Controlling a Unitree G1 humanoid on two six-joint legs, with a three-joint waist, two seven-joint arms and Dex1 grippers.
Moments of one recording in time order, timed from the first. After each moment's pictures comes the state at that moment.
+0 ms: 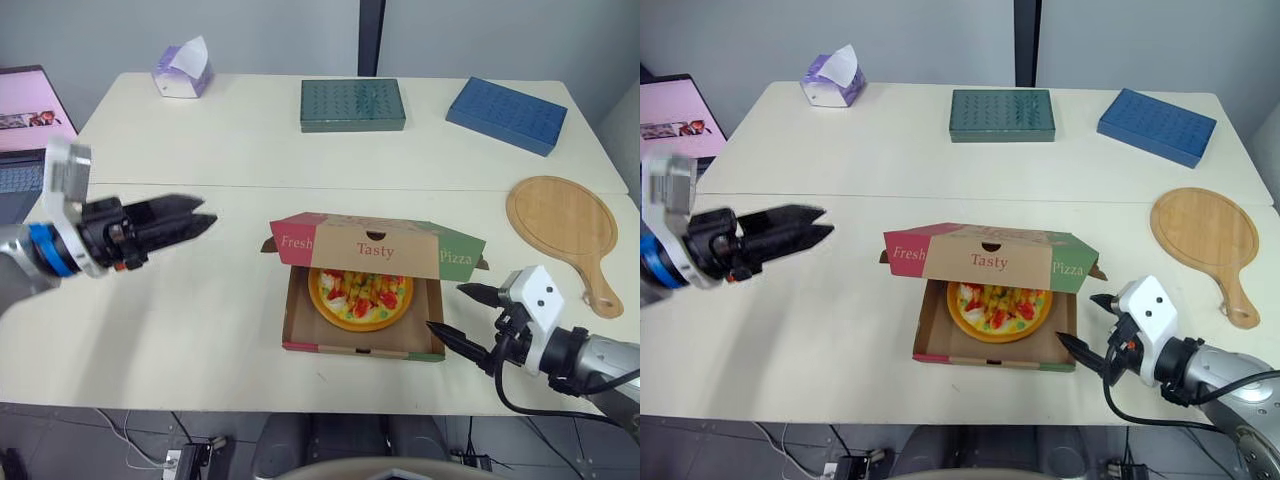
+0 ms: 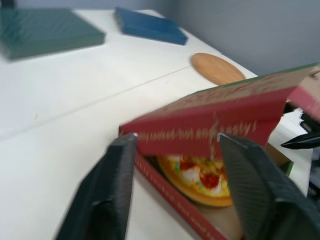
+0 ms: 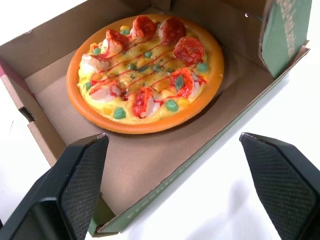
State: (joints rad) left arm -0.37 1.06 0.35 -0.16 -1.04 0.88 -1.00; right arm 0.27 -0.74 -0.31 -0.90 0.68 0.89 0.57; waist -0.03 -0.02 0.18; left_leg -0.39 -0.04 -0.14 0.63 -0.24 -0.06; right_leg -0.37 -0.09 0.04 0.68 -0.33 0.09
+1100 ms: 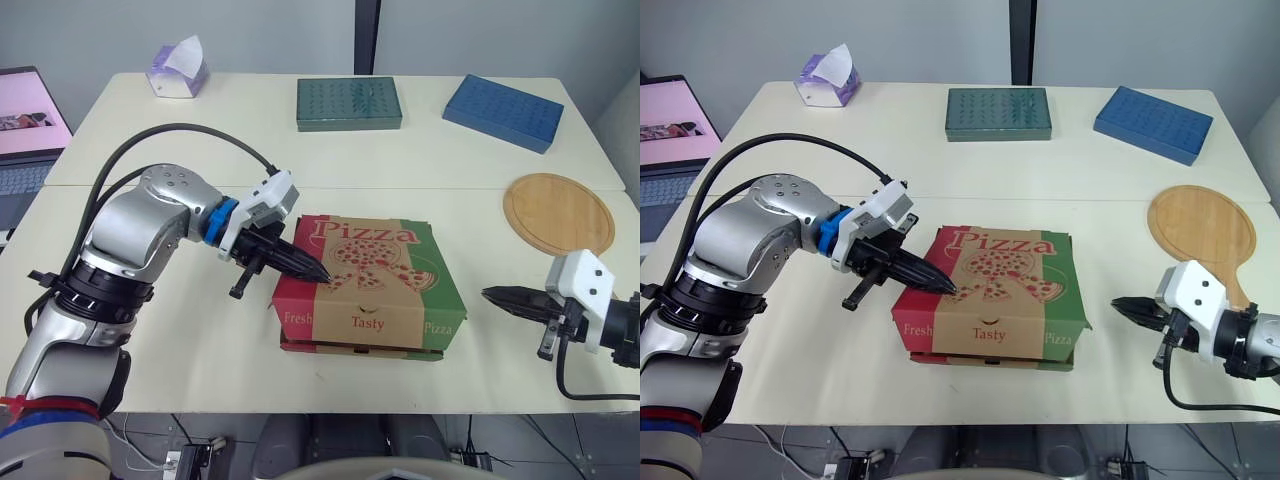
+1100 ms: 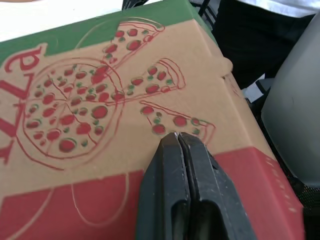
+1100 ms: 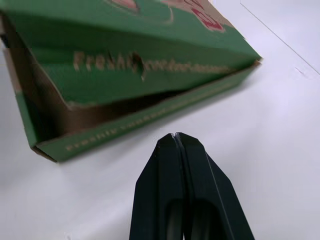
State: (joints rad) left arm -0.80 0.81 -0.32 -0.07 -0.53 0.69 -1.58; right arm 0.22 -0.97 -0.37 -0.65 0.54 0.58 0.95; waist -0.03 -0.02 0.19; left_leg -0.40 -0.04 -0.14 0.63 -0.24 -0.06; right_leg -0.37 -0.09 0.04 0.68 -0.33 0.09
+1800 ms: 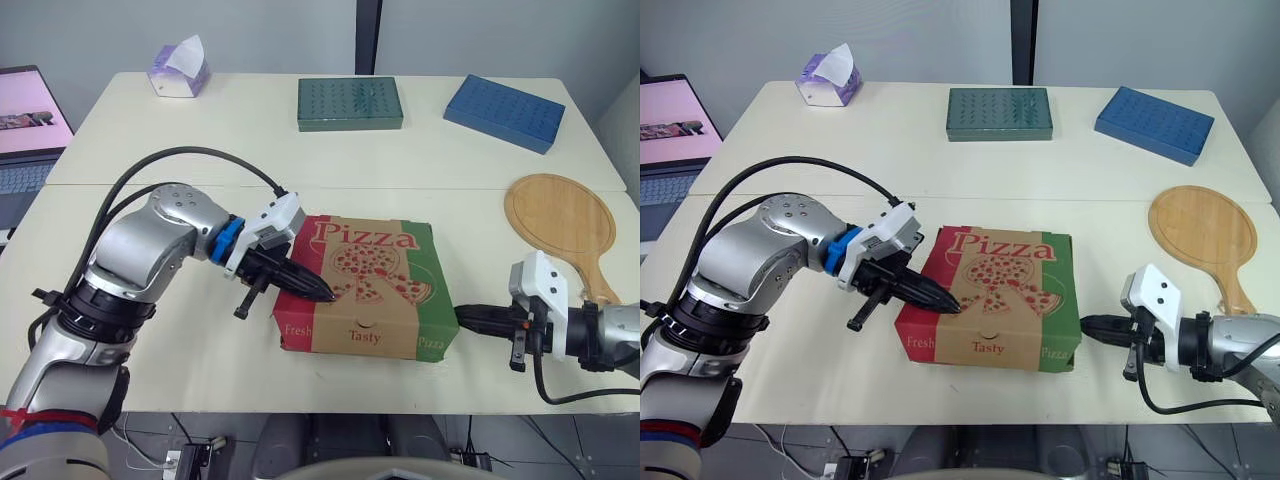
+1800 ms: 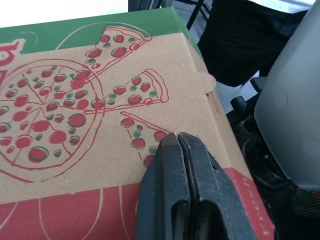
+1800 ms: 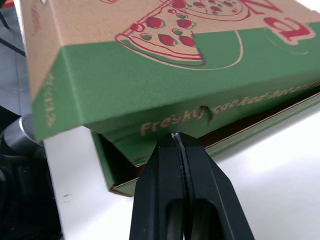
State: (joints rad) left arm -0.73 0.81 -0.31 -0.16 -0.54 0.73 -1.54; right arm 0.15 -0.97 -0.29 -0.72 0.72 0.81 0.88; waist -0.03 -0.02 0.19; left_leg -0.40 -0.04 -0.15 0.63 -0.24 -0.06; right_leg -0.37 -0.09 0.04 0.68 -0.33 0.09
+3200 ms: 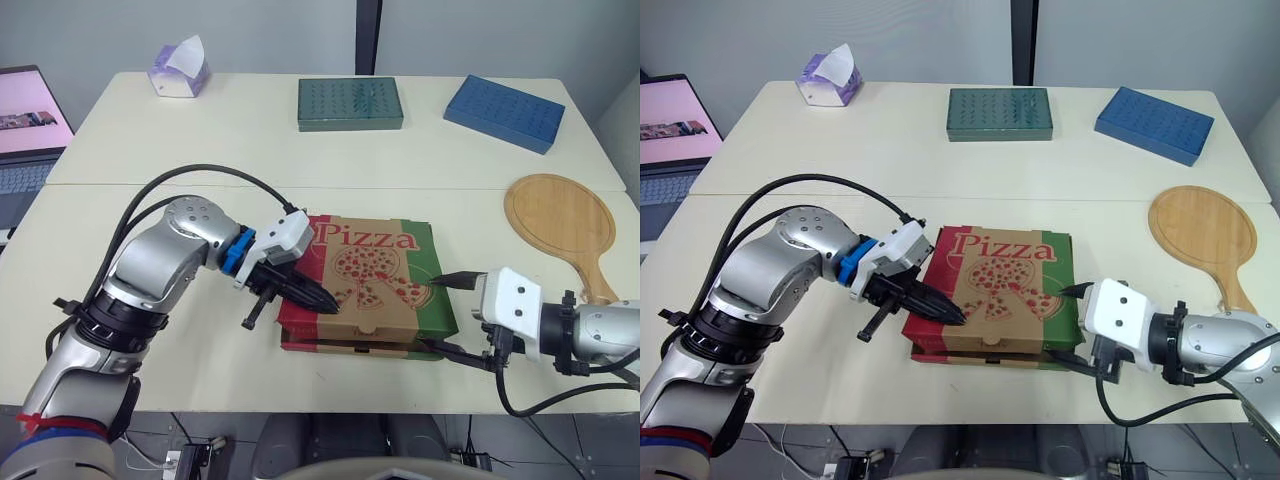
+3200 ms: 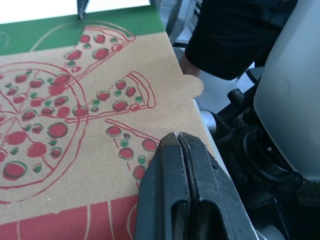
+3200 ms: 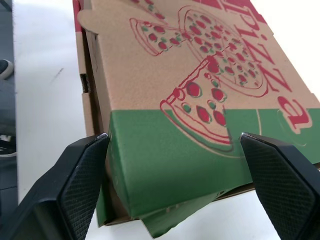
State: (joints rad) left arm -0.67 0.76 -0.34 -0.16 -0.47 0.62 -1.57; right arm 0.07 -1.03 -0.11 -0.90 0.52 0.68 0.76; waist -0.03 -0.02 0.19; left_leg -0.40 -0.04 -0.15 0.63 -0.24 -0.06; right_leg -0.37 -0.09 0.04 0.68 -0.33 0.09
